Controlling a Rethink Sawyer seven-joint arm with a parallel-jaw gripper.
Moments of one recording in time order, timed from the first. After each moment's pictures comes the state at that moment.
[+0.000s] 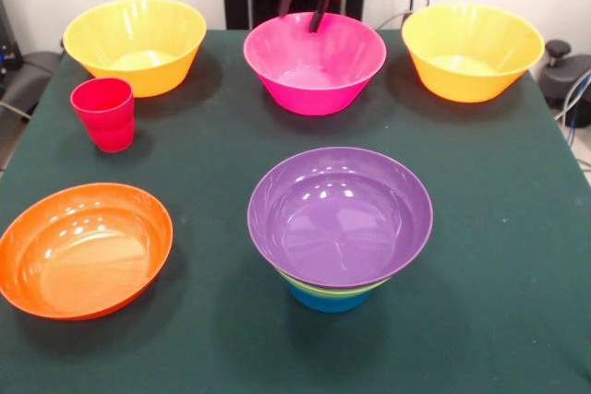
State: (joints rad) arm 0.05 -0.52 -0.35 2.23 0.00 -0.16 2.12
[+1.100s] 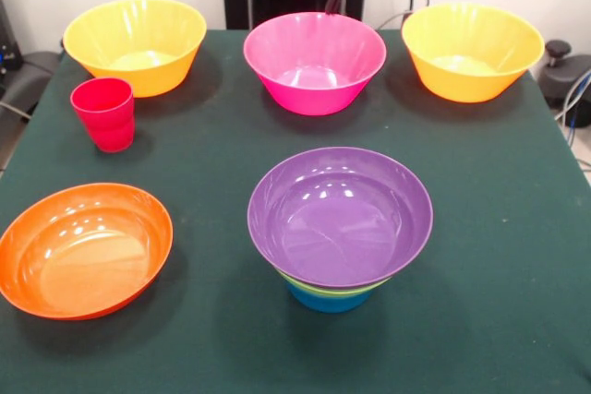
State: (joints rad) arm 0.09 -0.68 -0.35 2.12 0.04 0.18 2.12
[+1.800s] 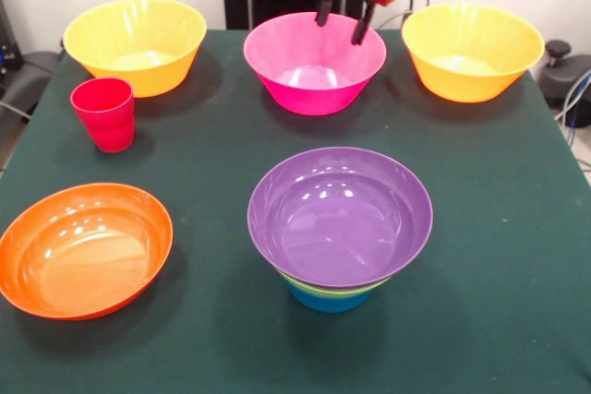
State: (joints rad) arm 0.16 -0.62 -0.36 1.92 0.12 0.33 2.12
